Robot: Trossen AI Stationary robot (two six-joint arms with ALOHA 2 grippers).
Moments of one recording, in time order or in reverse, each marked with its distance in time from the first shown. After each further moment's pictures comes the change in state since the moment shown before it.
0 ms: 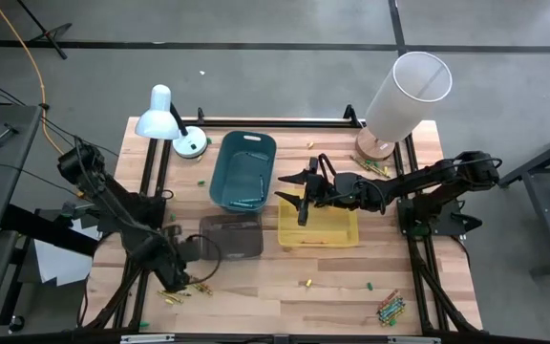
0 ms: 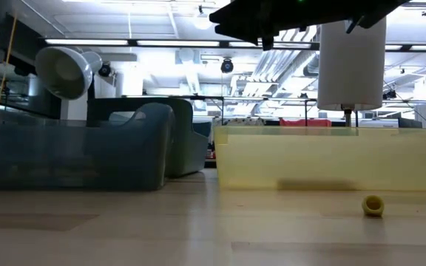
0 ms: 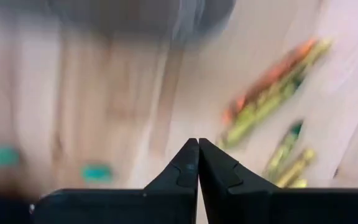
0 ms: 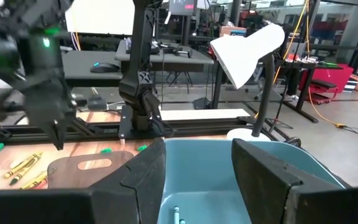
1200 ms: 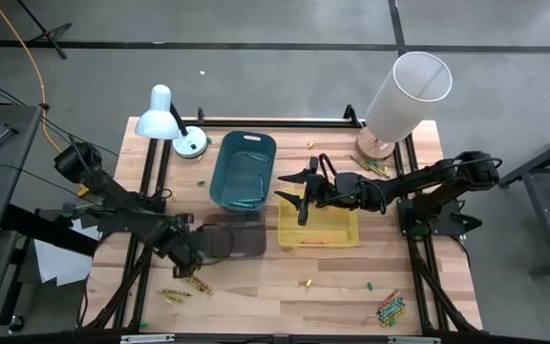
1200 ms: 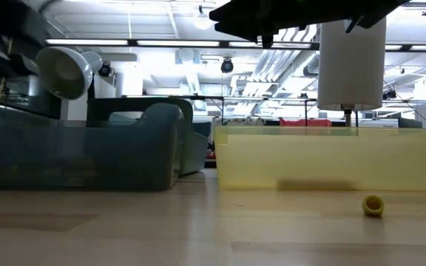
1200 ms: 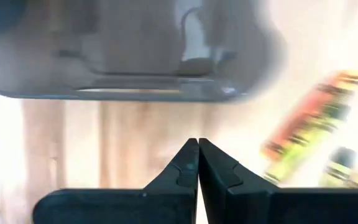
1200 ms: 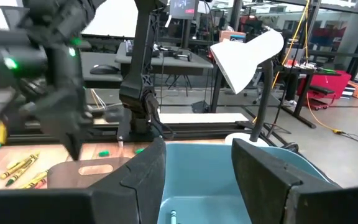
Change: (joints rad) left arm 0.155 -0.055 -0.057 0.067 -0.055 0.335; right arm 0.000 0.000 0.000 0.015 0.000 -0.026
